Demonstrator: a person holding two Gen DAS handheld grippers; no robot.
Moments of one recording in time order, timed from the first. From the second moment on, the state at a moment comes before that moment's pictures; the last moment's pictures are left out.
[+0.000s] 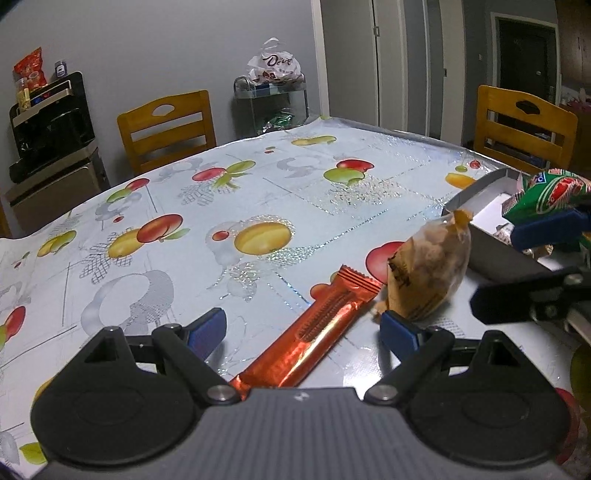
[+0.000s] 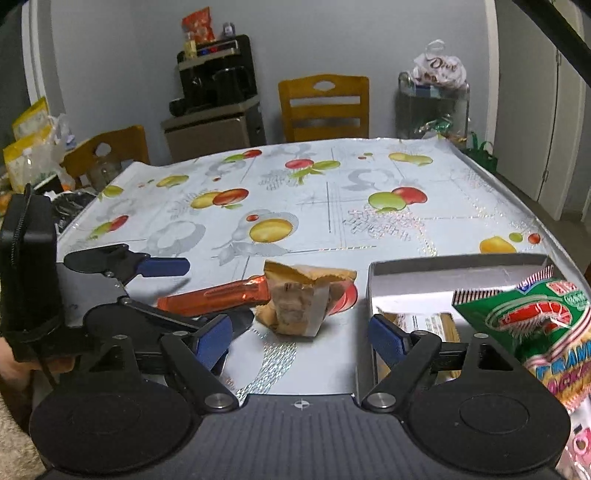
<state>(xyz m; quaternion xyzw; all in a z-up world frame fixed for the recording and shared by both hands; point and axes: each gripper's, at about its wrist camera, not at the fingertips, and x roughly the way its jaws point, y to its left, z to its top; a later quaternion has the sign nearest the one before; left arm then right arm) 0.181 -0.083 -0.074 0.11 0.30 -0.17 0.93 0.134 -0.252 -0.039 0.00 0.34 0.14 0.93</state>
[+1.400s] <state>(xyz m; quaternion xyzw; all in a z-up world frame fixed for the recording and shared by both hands) 0.179 -0.065 -0.073 0.07 0.30 -0.26 0.91 0.164 -0.234 -0.058 0.01 0.34 0.13 0.93</state>
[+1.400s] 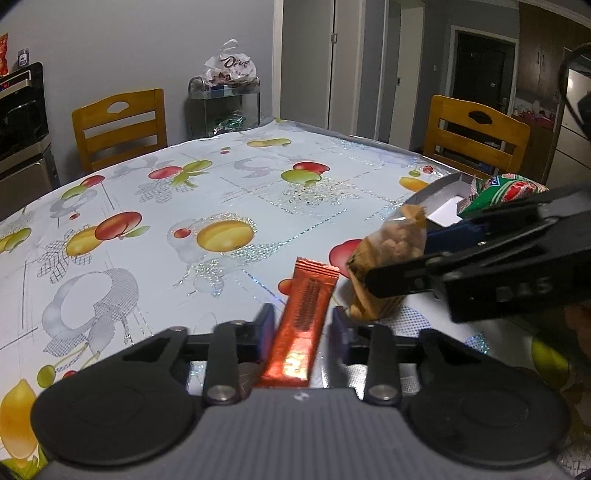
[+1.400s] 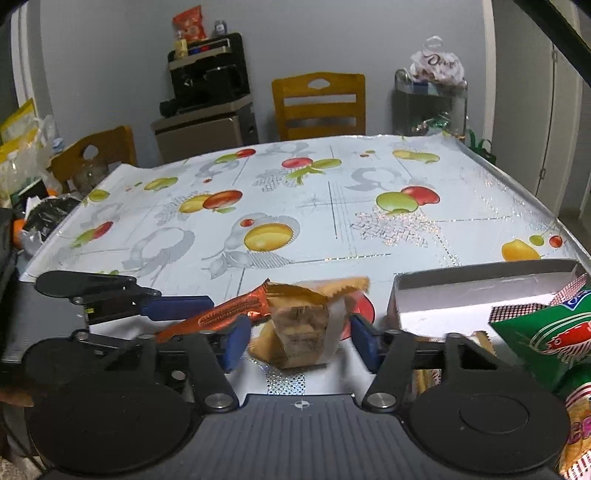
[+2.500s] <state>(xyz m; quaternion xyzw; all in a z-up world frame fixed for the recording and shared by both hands) 0.108 -0.079 -0.034 0.07 0.26 -0.23 0.93 0.047 -0.286 -0.016 0.01 0.26 0.18 0.95</state>
